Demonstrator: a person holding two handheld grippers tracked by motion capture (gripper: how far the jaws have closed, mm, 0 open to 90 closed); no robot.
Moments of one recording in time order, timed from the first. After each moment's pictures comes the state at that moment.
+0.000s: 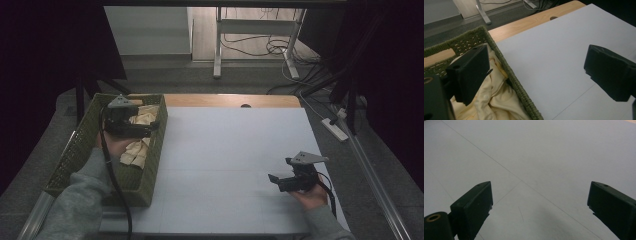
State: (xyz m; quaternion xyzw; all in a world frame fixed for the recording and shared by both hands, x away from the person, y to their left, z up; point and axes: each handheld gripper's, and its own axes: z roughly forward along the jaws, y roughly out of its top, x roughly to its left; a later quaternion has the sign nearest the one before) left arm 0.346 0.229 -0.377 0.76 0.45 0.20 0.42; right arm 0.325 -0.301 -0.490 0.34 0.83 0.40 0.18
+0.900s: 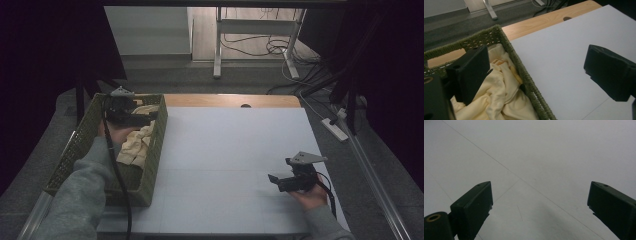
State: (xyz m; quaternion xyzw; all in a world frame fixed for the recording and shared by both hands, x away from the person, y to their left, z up) left arm 0.385 0.242 -0.385 0.75 0.49 0.20 0.40; right arm 0.326 -0.300 -0.492 0.35 0.83 0.39 0.18
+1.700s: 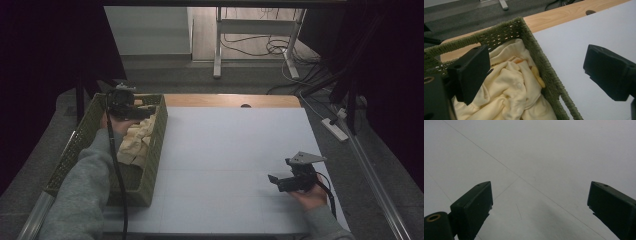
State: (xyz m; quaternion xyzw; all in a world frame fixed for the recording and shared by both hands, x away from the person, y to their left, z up) left arm 0.424 0.254 -0.405 0.74 0.52 0.20 0.37; right arm 0.328 -0.300 -0.494 0.35 0.84 0.39 0.18
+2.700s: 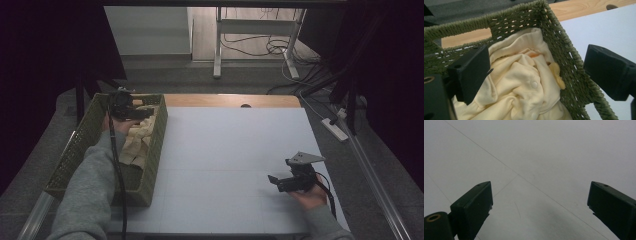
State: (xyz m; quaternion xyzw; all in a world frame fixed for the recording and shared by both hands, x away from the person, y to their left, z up) left arm 0.447 0.266 -0.438 0.73 0.56 0.18 0.35; right arm 0.328 -0.300 -0.496 0.35 0.84 0.38 0.18
